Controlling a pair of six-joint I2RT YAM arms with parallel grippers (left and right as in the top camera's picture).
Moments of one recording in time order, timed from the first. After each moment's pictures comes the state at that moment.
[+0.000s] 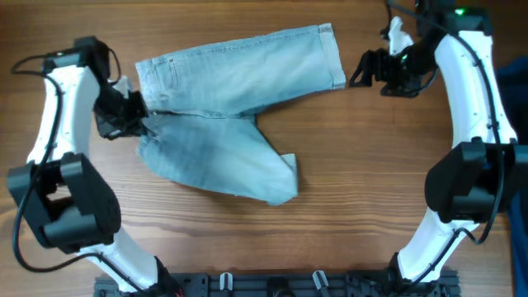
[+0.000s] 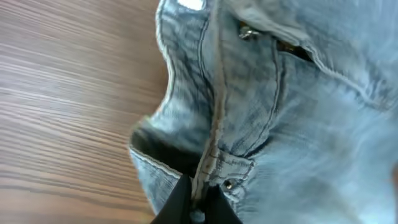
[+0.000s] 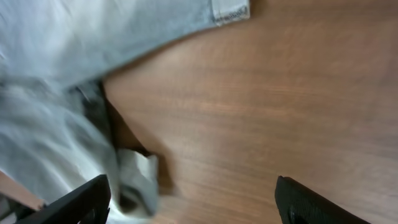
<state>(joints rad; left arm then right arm) 0.21 1.90 1.59 -1.33 0.15 -0.18 -0.03 2.02 1.89 -1.39 -0.40 0.00</state>
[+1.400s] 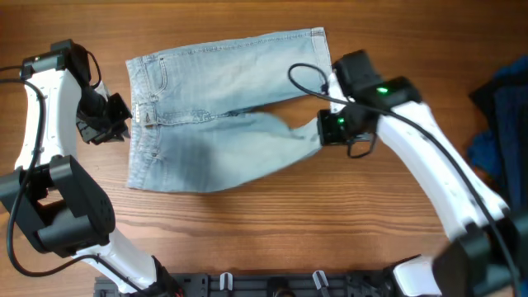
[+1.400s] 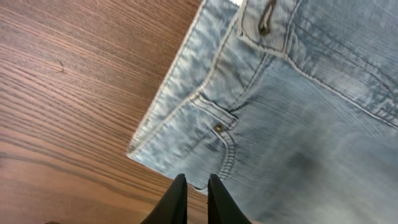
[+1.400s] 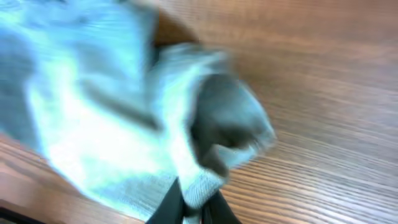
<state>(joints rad) 0.28 1.90 1.59 -1.35 0.10 -0.25 0.35 1.57 1.35 -1.08 -0.18 0.24</state>
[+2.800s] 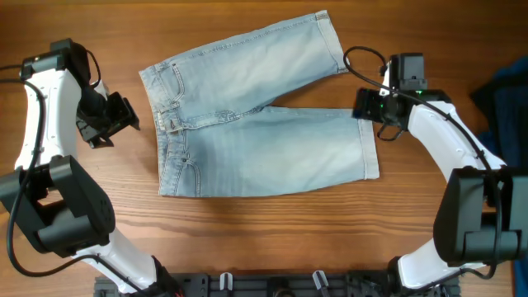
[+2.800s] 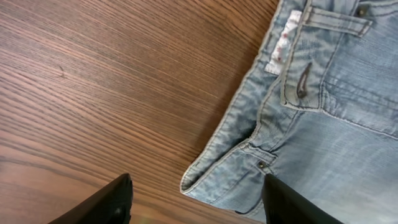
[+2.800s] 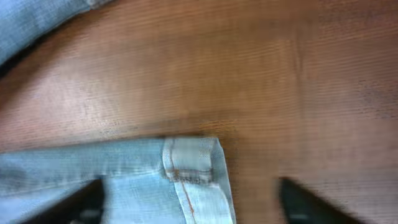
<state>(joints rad) 0.28 1.90 1.59 -1.34 0.11 -0.26 0.02 1.75 1.12 -0.53 -0.03 0.21</state>
